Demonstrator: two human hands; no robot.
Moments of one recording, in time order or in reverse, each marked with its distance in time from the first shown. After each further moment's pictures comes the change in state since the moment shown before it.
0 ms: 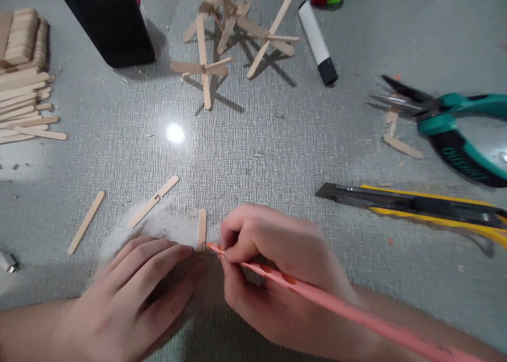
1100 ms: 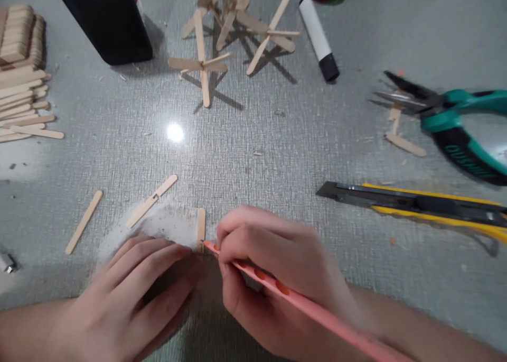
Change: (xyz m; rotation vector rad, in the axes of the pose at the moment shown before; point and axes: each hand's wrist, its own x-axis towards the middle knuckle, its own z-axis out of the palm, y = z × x) left_hand 0.001 0.001 -0.001 -0.072 -0.006 -0.041; right_hand 0.001 0.003 -0.002 -0.046 -0.045 -0.066
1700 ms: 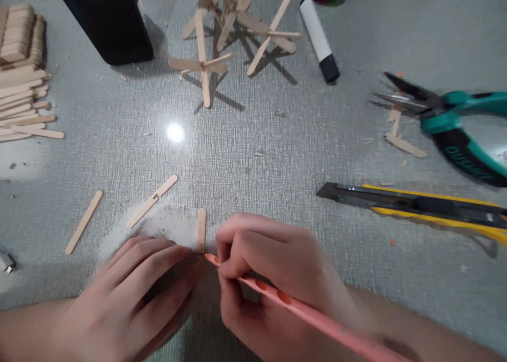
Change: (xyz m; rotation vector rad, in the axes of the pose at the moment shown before) left_hand -0.004 -0.002 -0.001 -0.005 -0.024 0.000; right_hand -0.002 -0.003 0.001 -0.010 -0.036 0.005
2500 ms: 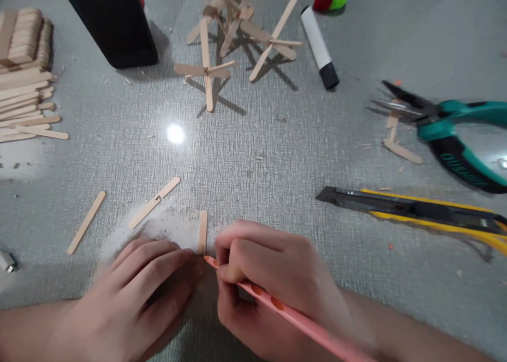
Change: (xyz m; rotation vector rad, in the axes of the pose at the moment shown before) left_hand -0.003 0.003 0.005 0.016 -0.006 -0.052; right_hand -0.004 0.000 0.008 -0.047 0.024 -0.016
